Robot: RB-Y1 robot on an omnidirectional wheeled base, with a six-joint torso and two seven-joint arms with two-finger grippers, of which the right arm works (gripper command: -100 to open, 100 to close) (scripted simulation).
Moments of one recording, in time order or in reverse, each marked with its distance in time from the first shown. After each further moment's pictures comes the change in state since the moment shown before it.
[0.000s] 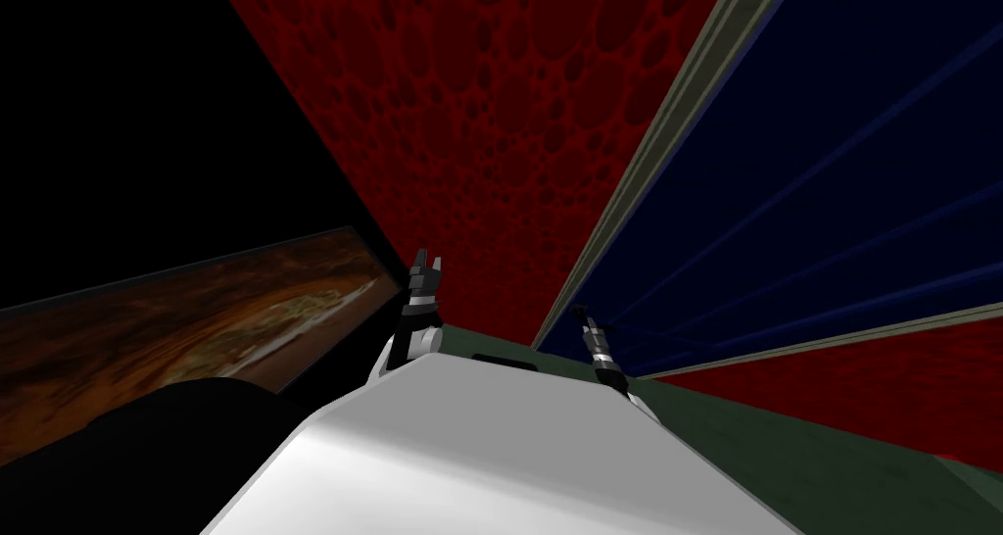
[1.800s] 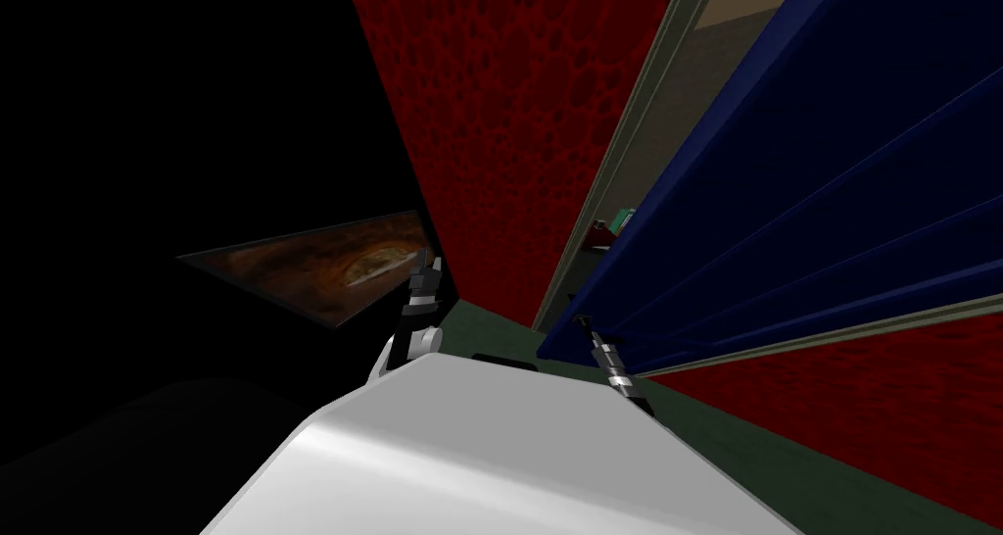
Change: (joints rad) arm 0.114 -0.078 0.032 -0.005 0.089 -0.152 -0.124
